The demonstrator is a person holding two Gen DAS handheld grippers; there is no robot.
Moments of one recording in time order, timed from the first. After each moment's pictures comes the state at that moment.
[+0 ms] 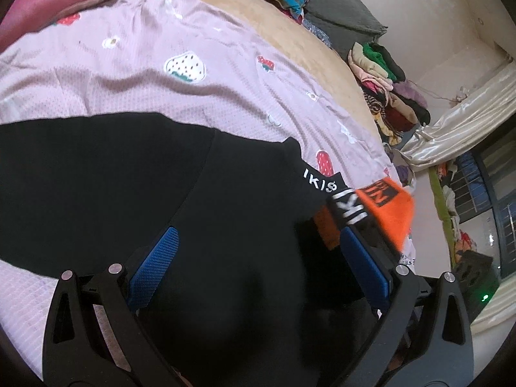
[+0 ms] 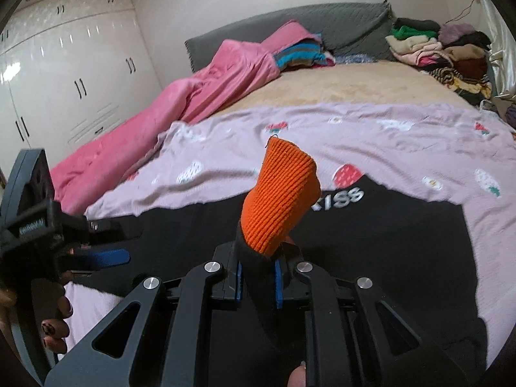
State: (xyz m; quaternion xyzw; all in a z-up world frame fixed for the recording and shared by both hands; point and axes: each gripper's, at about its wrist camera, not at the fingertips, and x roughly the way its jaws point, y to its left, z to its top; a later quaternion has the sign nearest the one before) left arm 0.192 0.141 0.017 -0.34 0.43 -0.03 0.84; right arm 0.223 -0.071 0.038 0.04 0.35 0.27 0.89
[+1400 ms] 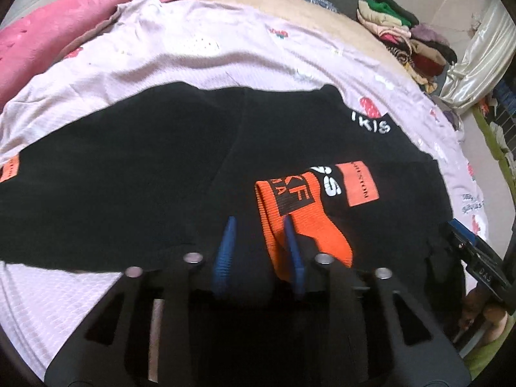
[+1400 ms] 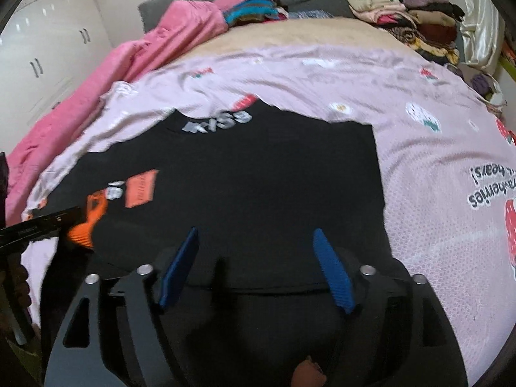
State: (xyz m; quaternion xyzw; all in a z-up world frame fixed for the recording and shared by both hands) left arm 0.175 0.119 -0.011 -0.17 0.47 0.03 0.86; right arm 0.212 -0.173 0.005 0.01 0.44 0.19 0.88
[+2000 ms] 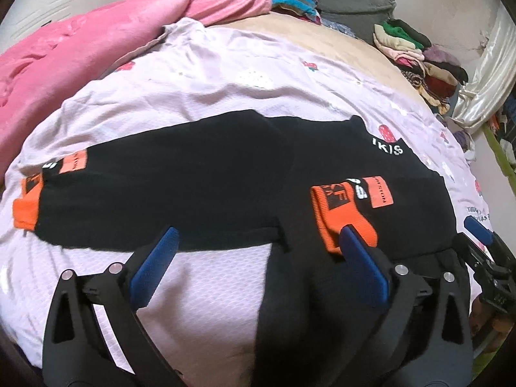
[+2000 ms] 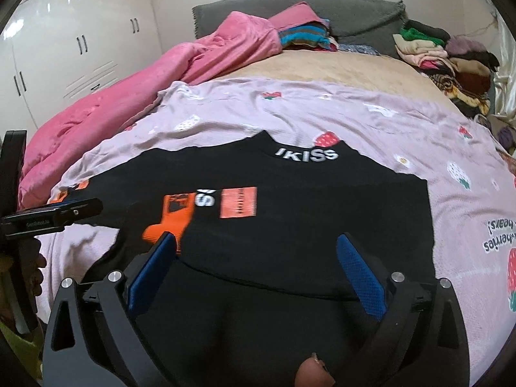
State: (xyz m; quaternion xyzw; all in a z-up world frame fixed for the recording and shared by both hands) left arm 0.123 0.158 0.020 -0.16 0.44 0.08 0.88; right arm 0.168 -0.094 0.048 -0.04 0.39 0.27 0.88
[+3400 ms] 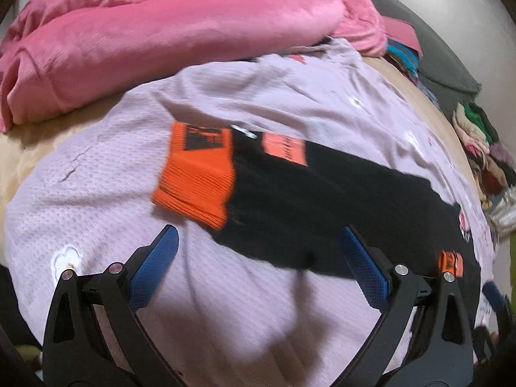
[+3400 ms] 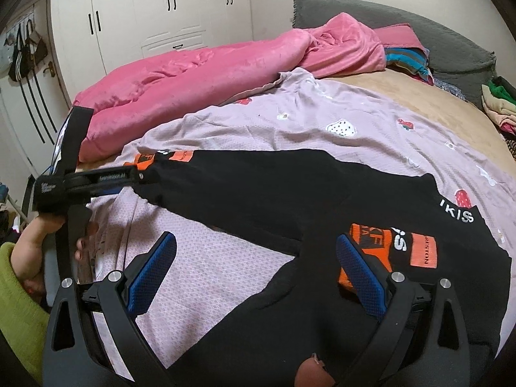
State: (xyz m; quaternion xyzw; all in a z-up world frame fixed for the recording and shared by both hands) left arm 0.038 0.351 -0.021 -0.30 0.39 0.25 0.83; right arm 0.103 0.091 0.053 -0.13 0.36 0.41 0.82
